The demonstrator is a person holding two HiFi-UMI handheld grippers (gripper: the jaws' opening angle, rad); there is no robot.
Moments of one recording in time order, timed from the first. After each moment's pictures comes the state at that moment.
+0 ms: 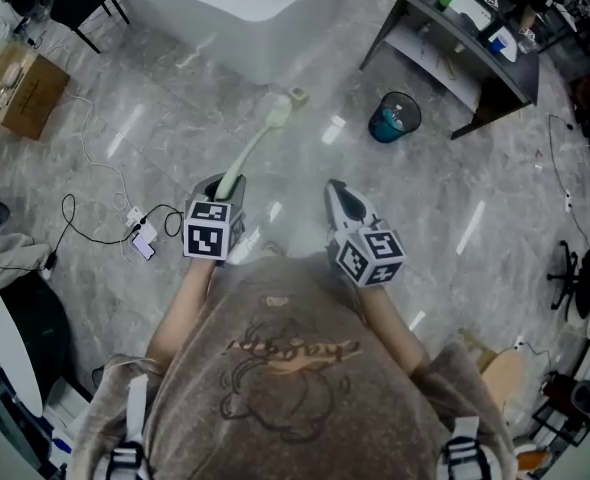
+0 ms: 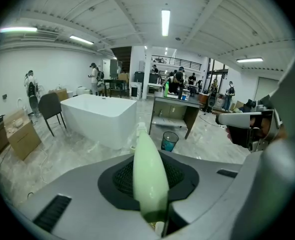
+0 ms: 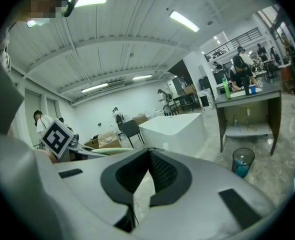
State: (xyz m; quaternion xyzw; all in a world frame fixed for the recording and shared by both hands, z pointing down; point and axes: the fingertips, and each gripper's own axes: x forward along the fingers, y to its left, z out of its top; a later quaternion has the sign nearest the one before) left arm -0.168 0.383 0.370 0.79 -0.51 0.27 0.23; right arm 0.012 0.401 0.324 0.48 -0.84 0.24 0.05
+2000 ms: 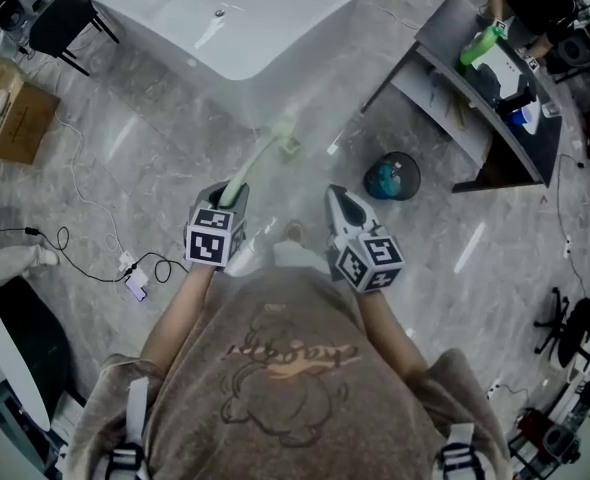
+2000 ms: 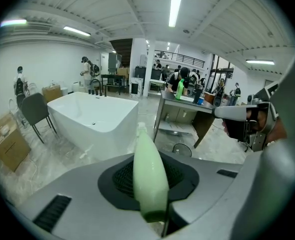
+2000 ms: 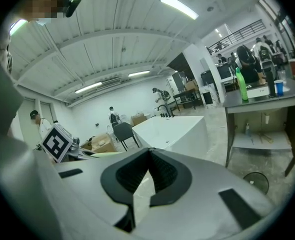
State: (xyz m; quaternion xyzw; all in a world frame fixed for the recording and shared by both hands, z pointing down) left arm -0.098 0.068 0.396 0.78 -0.50 0.29 0.25; right arm 0.078 0.068 0.339 0.46 -0.84 0.27 0.06
